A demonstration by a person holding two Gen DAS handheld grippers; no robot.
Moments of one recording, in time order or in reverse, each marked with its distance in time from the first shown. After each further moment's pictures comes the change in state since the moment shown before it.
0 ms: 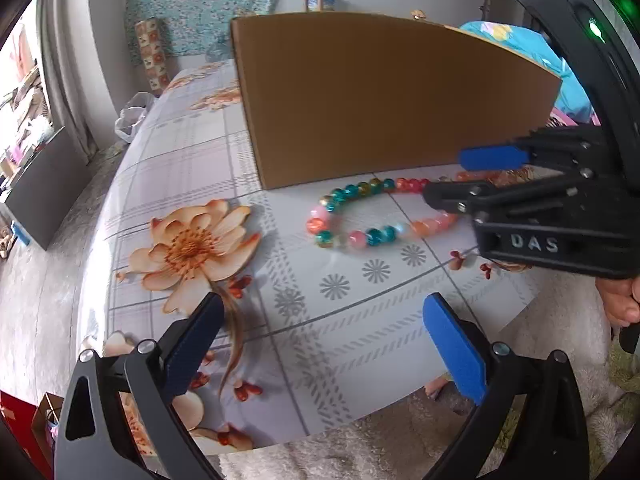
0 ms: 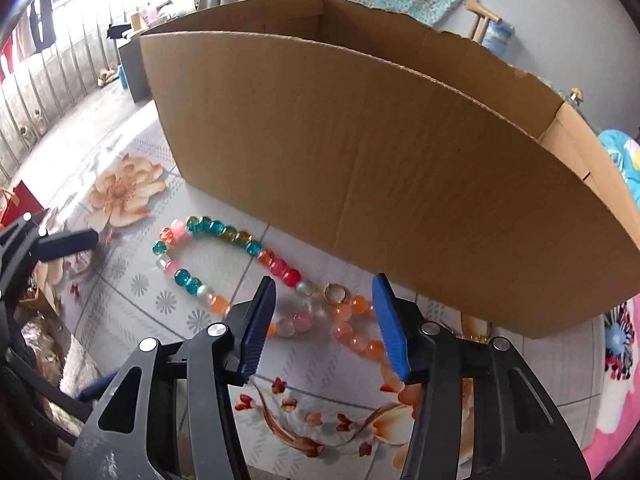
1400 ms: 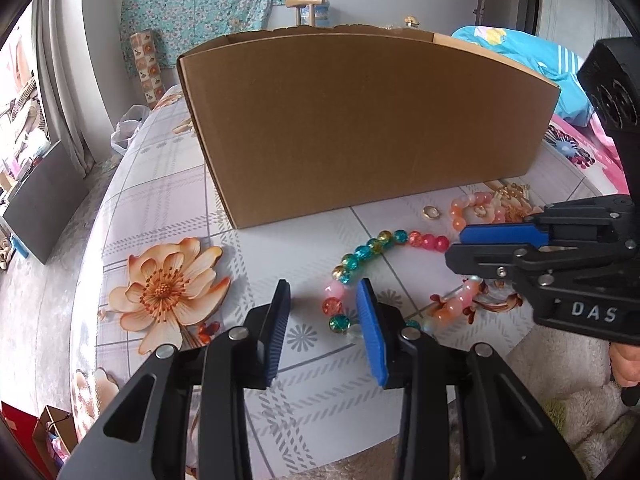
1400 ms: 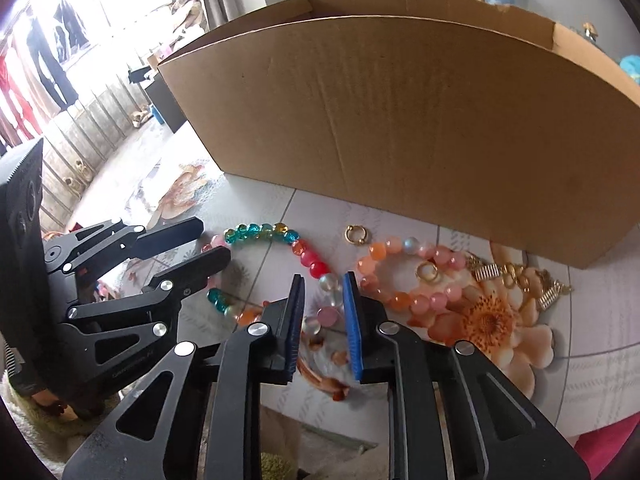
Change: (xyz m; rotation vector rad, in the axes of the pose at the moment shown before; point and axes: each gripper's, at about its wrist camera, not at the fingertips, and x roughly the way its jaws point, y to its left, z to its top) left arm 0.019 -0.026 0.026 0.029 -0.029 0.001; right arm -0.013 -0.030 -0.037 0.173 0.001 0.260
